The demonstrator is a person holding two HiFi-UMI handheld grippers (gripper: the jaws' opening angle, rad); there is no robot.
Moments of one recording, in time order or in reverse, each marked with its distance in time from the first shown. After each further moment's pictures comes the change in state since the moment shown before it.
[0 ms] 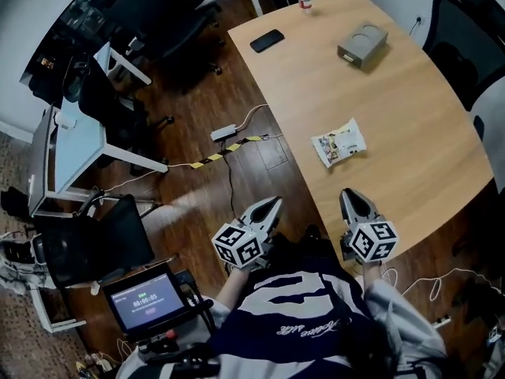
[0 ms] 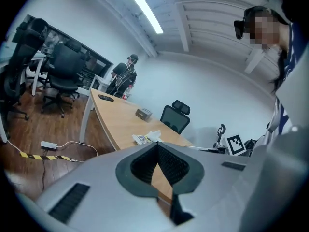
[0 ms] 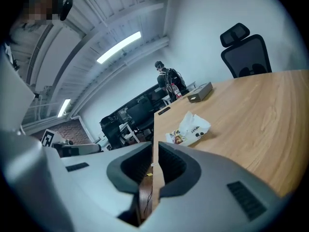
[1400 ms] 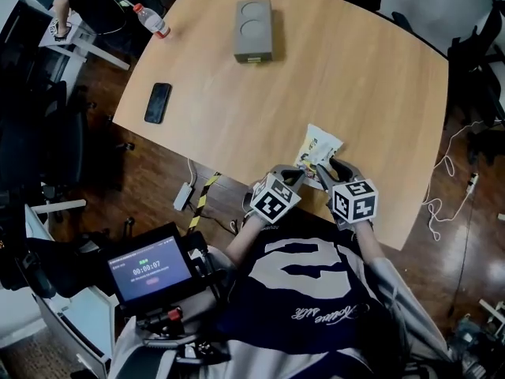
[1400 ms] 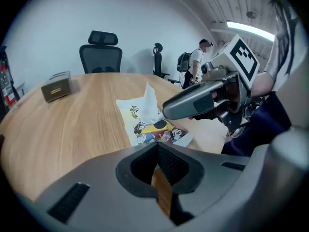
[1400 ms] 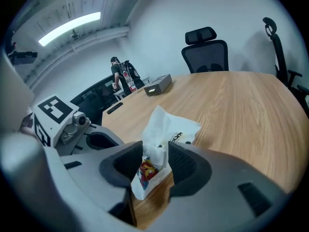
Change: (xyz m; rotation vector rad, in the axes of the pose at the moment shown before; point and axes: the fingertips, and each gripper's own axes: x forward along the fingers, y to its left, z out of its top) left arm 0.247 0.066 -0.048 0.835 0.872 -0.734; right arm 0.132 -0.102 0.016 0.209 0.082 -0.605
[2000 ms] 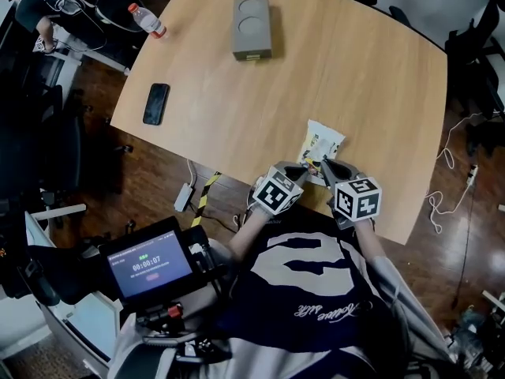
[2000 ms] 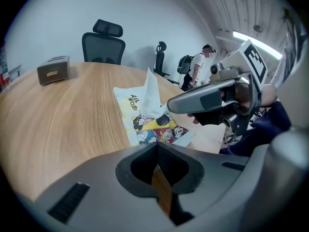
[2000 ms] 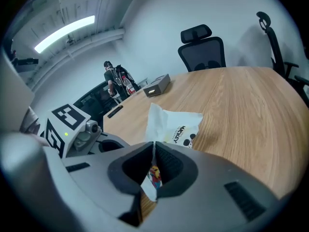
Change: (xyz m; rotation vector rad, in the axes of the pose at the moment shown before) left arm 0.011 -0.009 -0.008 -0.082 0.007 -0.081; right arm -0.008 0.011 -0.006 0.056 -0.021 0.010
